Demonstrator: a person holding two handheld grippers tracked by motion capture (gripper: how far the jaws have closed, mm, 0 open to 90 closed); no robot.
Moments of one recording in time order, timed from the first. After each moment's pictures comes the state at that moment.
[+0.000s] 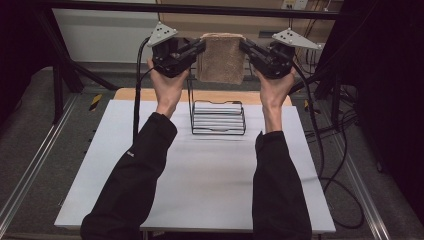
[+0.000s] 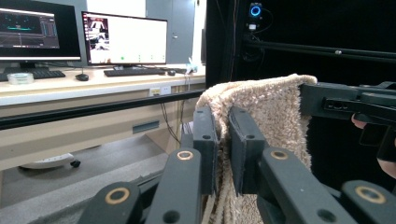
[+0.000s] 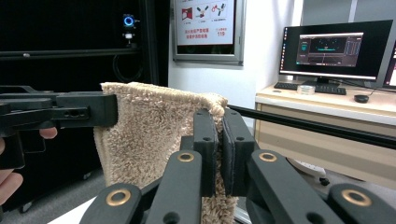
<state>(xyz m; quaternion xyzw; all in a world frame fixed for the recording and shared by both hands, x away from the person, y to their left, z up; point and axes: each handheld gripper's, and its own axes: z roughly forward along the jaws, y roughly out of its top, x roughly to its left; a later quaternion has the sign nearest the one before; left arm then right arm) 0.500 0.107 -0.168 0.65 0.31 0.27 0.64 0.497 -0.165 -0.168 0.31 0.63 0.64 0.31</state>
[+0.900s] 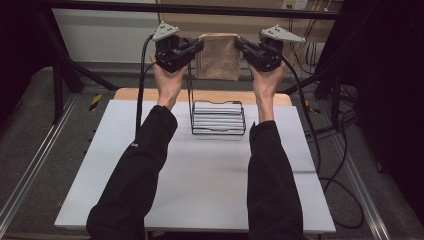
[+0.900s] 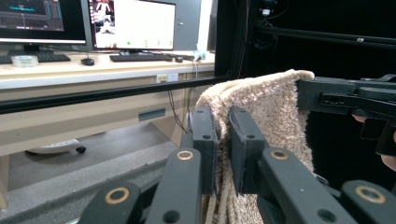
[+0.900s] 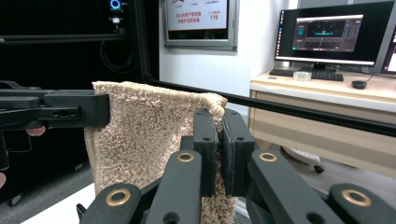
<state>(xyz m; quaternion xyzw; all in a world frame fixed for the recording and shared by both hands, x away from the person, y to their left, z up) 0.542 0.110 -0.186 0.66 0.33 0.26 0.62 0.544 -0.157 -0.184 0.33 0.64 0.62 0.31</state>
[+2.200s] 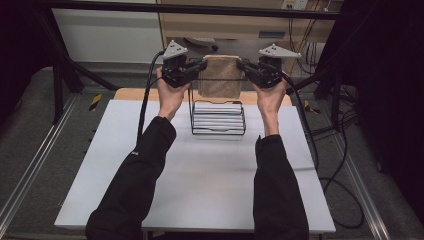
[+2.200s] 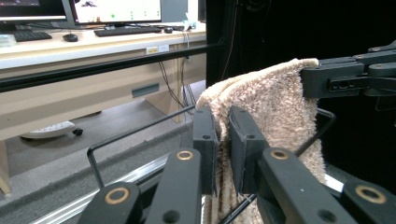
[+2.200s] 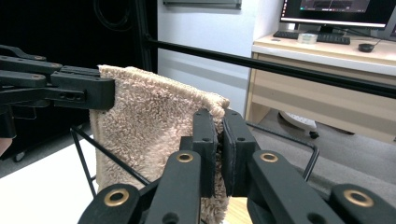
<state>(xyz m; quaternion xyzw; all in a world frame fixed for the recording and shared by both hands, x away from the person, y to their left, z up) 0.539 0.103 -0.228 0.71 0.31 0.25 0.58 0.533 -0.167 -0.223 0.34 0.69 0.57 0.29</state>
